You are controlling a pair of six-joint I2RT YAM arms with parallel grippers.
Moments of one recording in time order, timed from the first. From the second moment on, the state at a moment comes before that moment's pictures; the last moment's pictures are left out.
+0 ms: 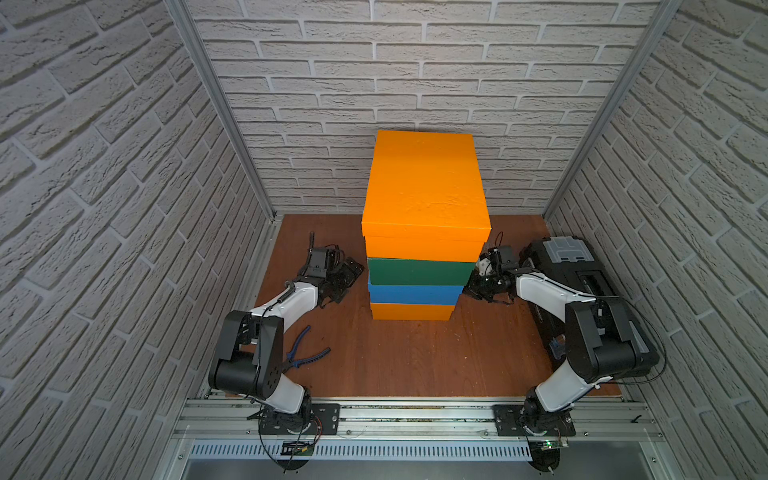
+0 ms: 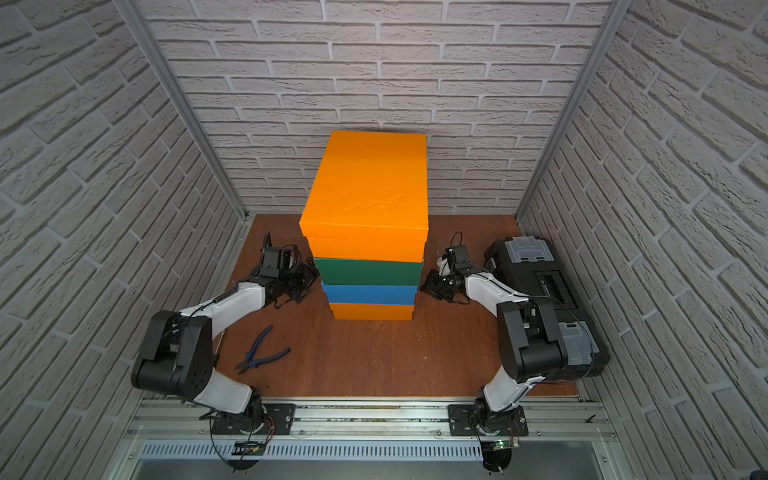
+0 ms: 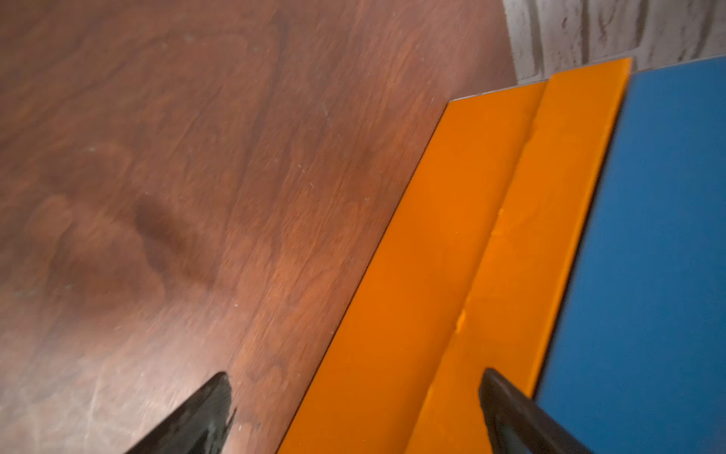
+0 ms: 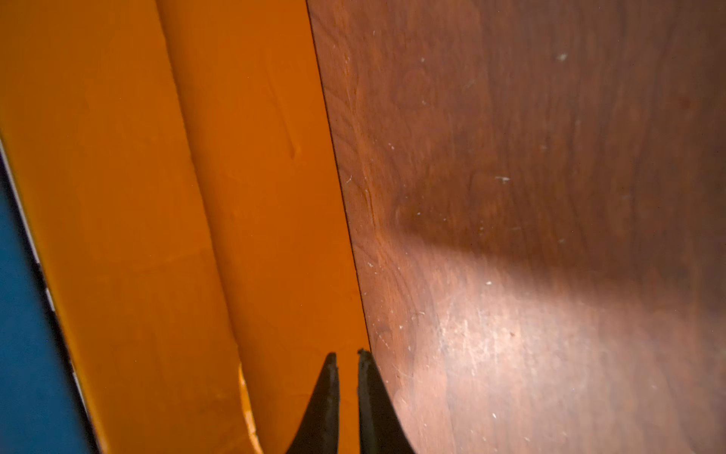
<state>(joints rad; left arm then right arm) -0.20 1.49 0.85 -0.16 0.28 -1.02 0.12 1.64 0.98 -0.43 -0.45 0.60</state>
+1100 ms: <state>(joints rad) -0.36 1.16 0.86 -0.33 0.11 -0.94 0.38 1.36 1.24 -0.90 0.05 0.53</state>
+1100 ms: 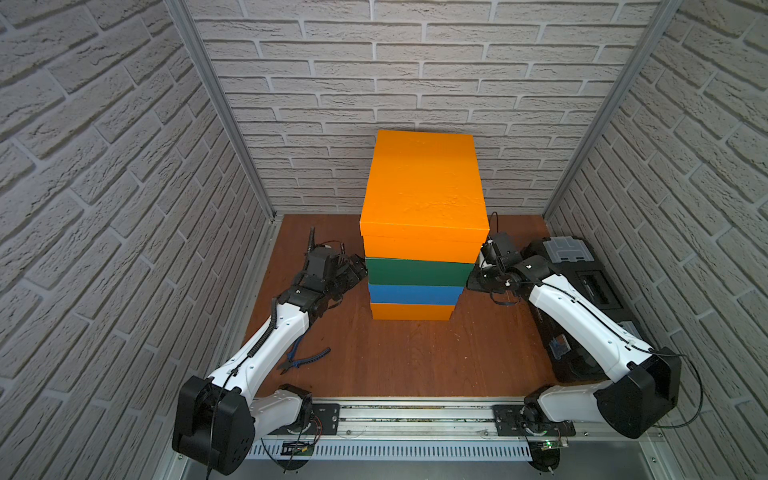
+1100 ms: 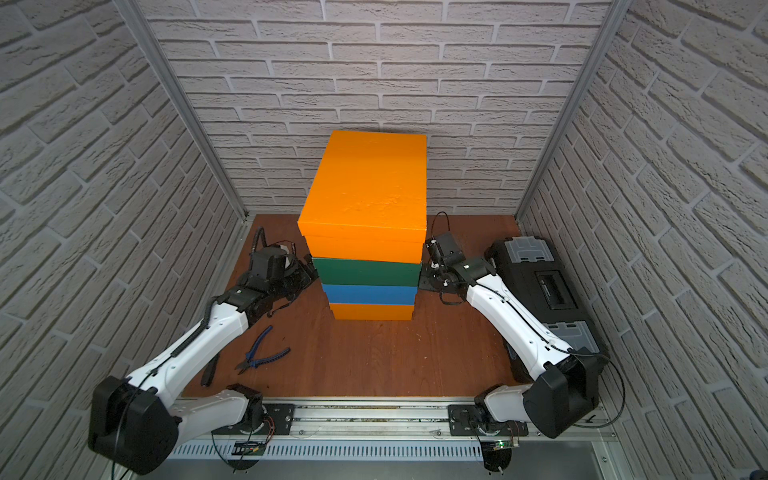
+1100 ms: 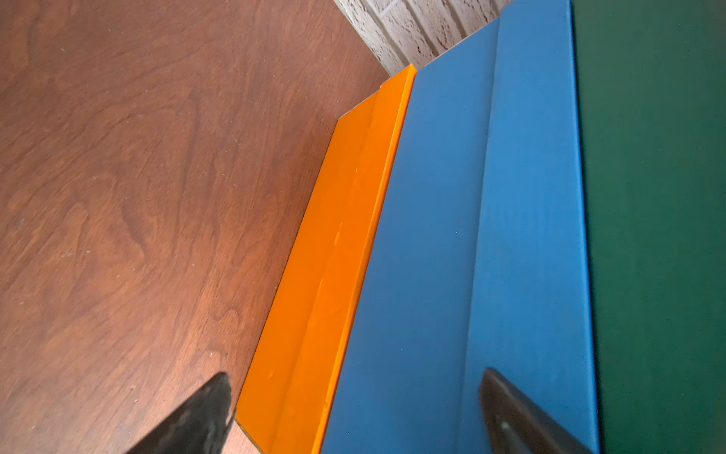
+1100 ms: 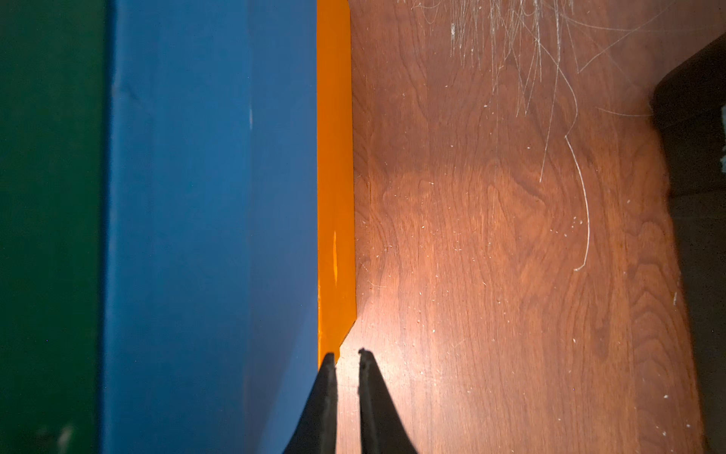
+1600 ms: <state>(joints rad) -0.23 1.23 1.06 -0.41 0.10 -0.83 0.11 1.49 1.40 -0.90 -0.10 0.43</state>
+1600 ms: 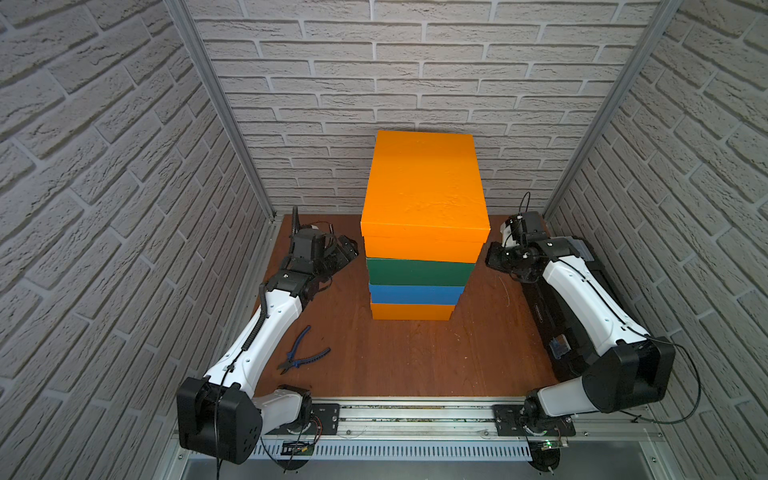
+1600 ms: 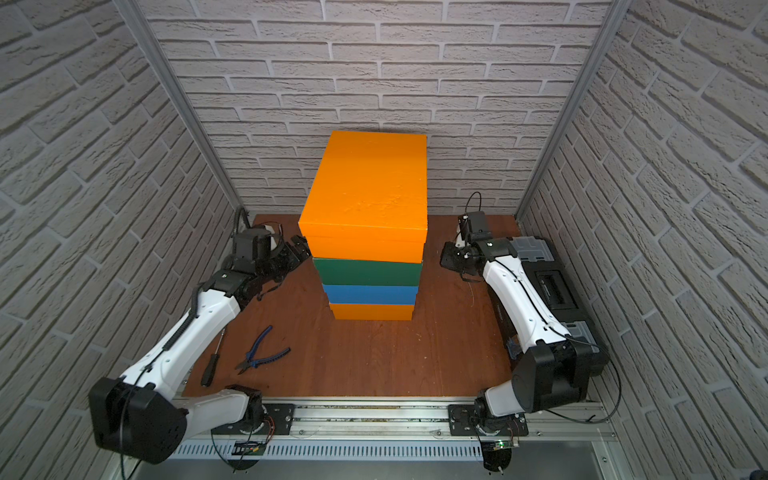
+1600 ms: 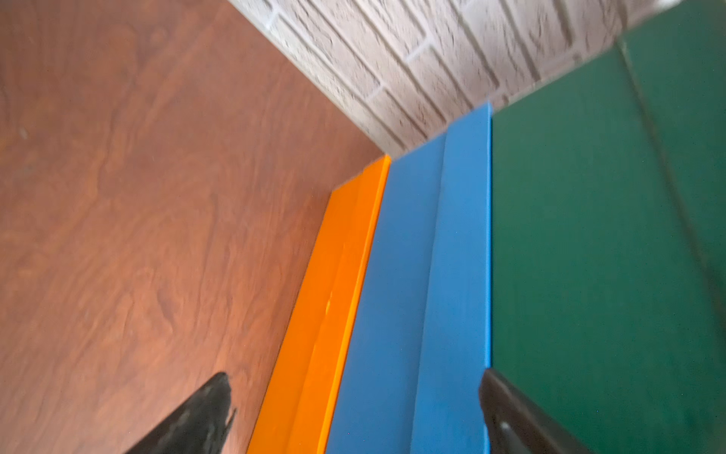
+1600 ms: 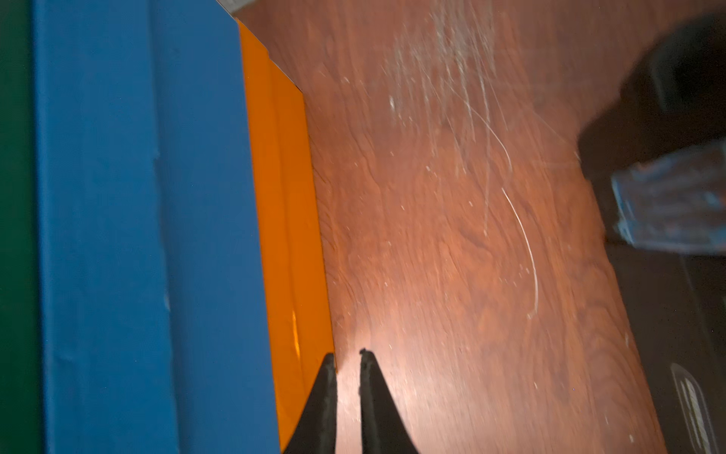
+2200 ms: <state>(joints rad) -0.16 1.49 1.27 -0.37 0.18 -0.81 0.11 1.74 1.89 -1.00 -0.10 0.40</state>
